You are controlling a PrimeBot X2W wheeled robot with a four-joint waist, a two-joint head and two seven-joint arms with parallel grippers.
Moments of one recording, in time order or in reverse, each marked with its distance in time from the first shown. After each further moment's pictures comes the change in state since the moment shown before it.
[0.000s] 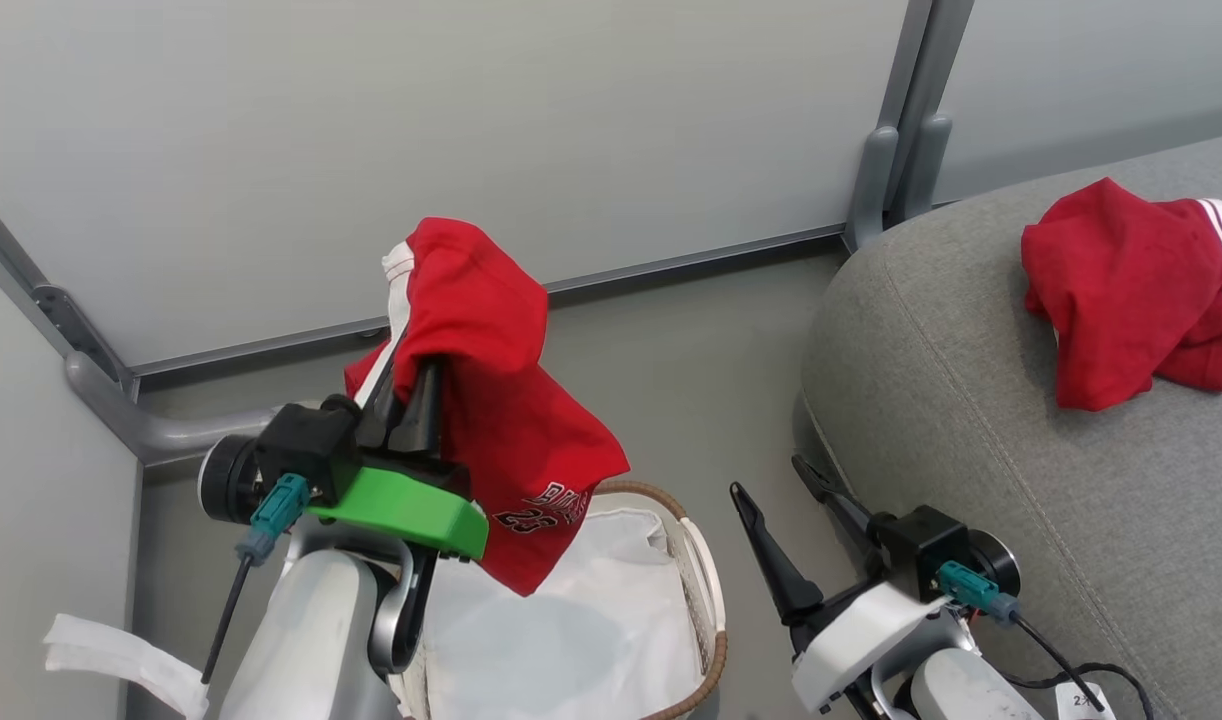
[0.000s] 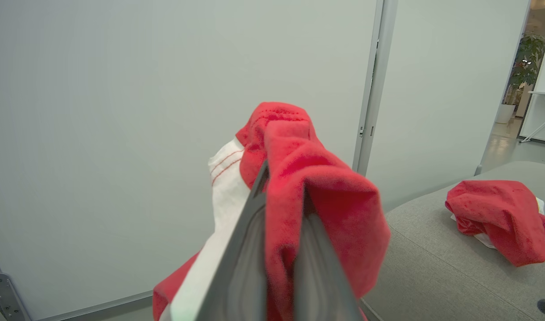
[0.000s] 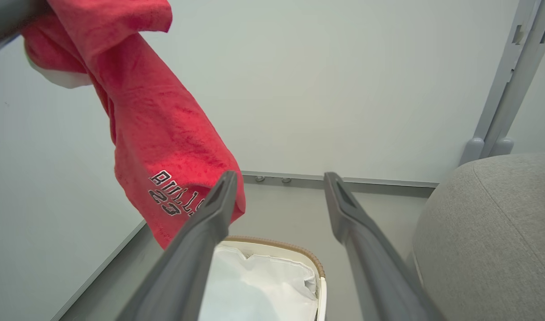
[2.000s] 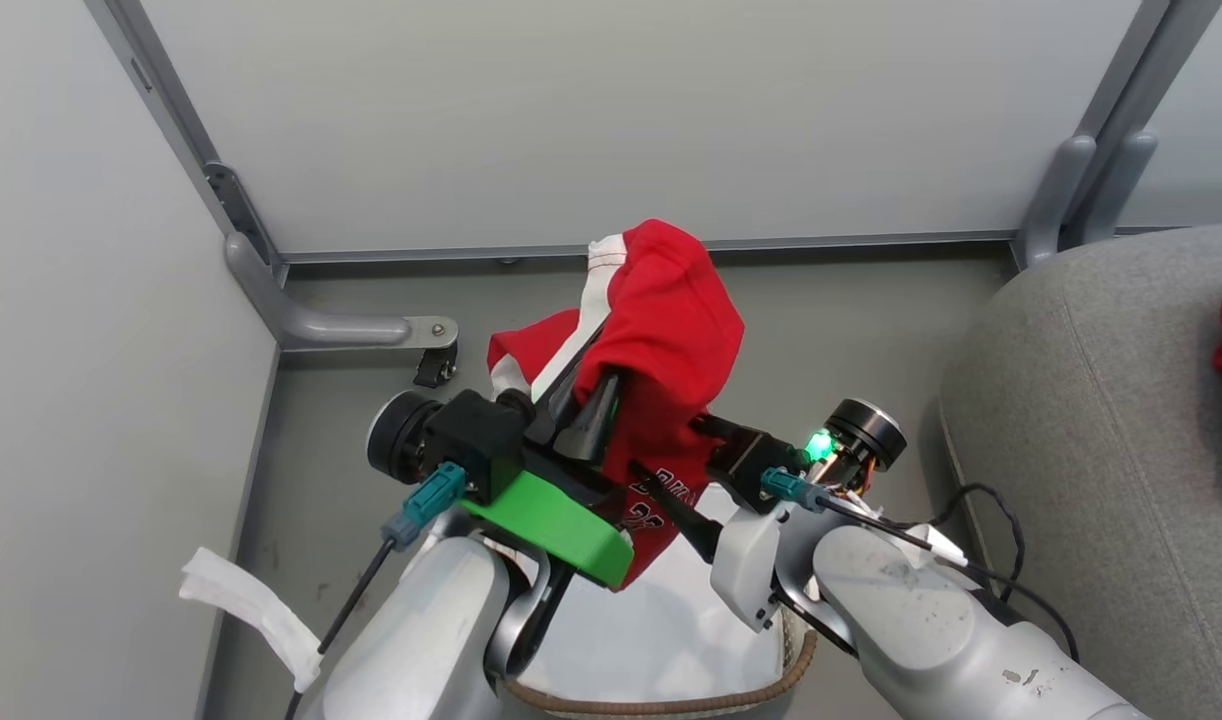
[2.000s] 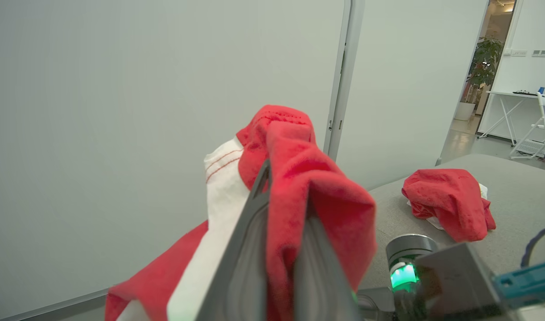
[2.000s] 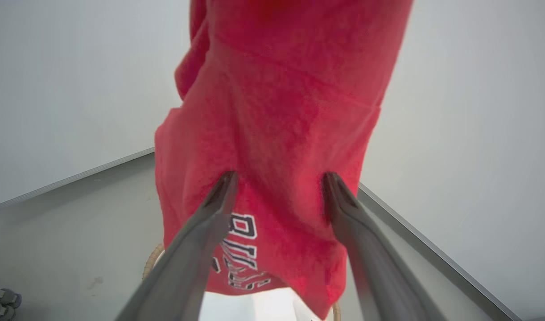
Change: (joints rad) left arm -0.090 -0.002 -0.322 -0.027 -0.138 0.000 0.000; right arm -0.454 0.000 0.411 0.460 -0.067 0.000 0.000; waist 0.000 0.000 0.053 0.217
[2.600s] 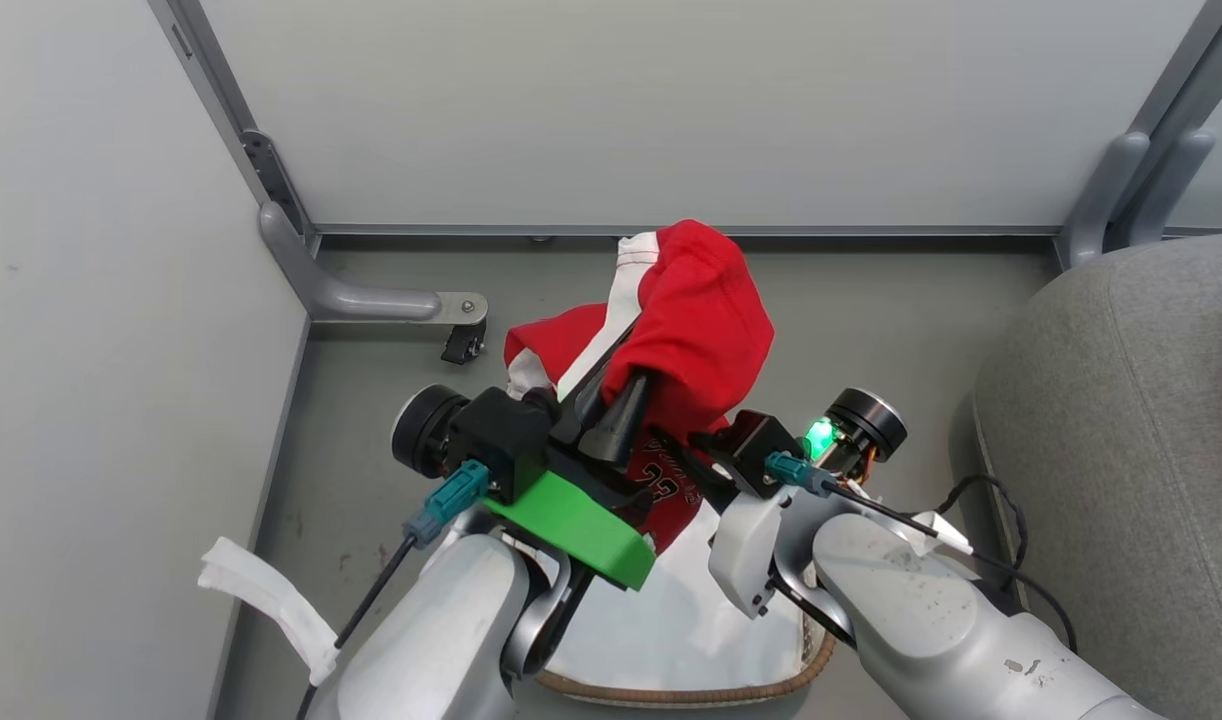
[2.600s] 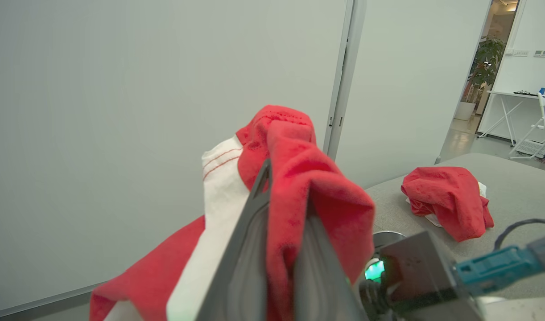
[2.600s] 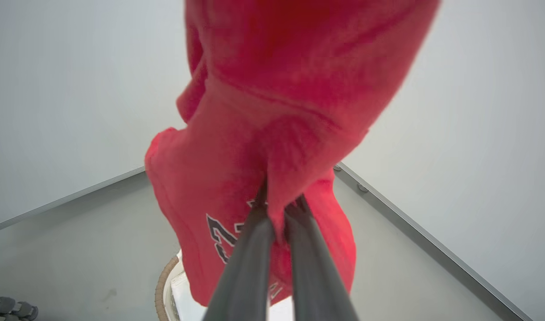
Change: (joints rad) left arm -0.023 0.000 -0.058 -0.010 -0.030 0.007 0.000; right arm -0.012 0.000 -0.009 -0.007 0.035 0.000 0.000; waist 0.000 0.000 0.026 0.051
